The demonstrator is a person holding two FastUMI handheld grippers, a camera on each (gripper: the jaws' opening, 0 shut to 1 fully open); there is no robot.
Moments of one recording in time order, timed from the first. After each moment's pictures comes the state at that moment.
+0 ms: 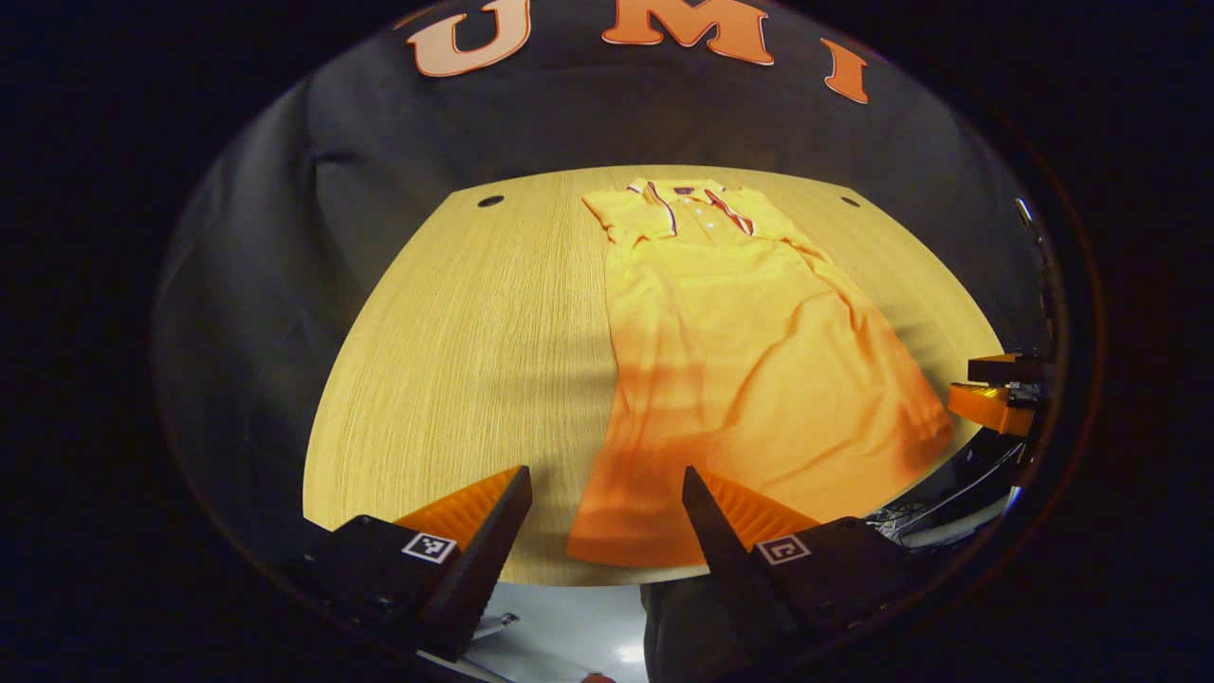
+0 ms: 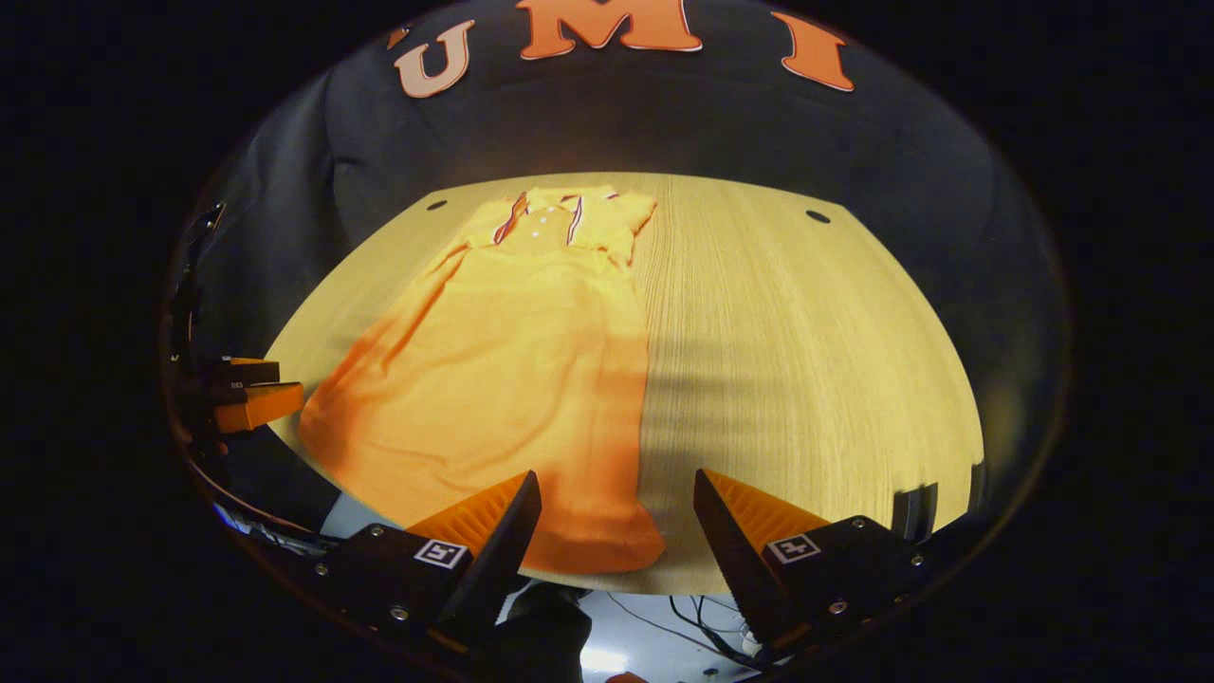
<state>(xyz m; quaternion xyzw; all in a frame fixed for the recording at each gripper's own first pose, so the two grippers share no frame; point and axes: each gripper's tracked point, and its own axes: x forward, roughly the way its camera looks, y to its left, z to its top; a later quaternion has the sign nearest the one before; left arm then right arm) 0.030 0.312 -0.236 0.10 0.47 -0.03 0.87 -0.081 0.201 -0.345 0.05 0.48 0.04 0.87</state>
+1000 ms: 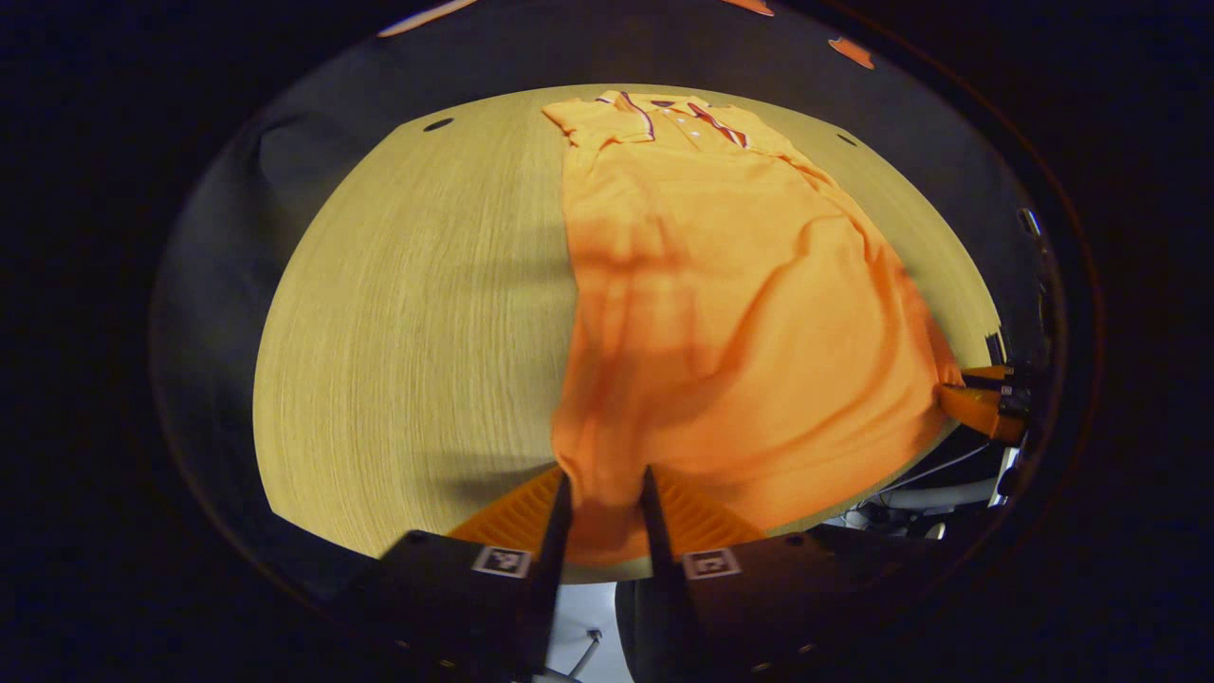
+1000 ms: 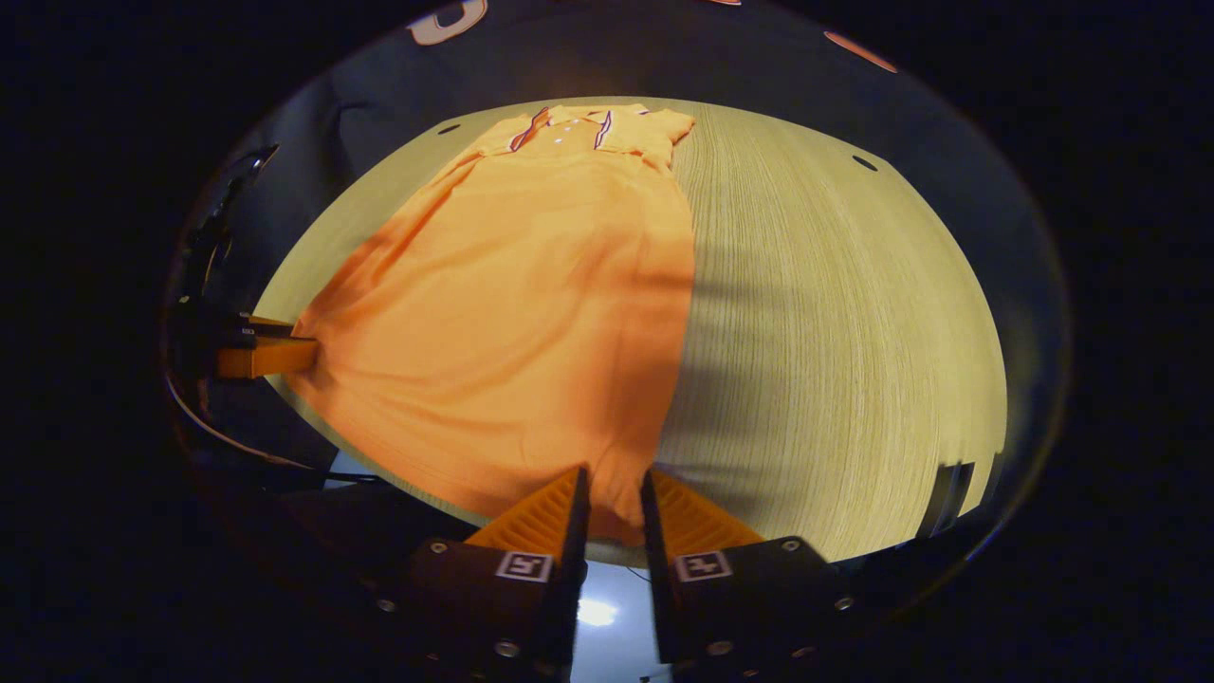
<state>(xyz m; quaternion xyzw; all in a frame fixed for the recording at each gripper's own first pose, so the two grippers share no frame) 0.030 0.298 -0.290 0.09 0.58 -0.07 0.81 -0.097 0.212 -0.386 0.07 0.56 0.04 0.82</state>
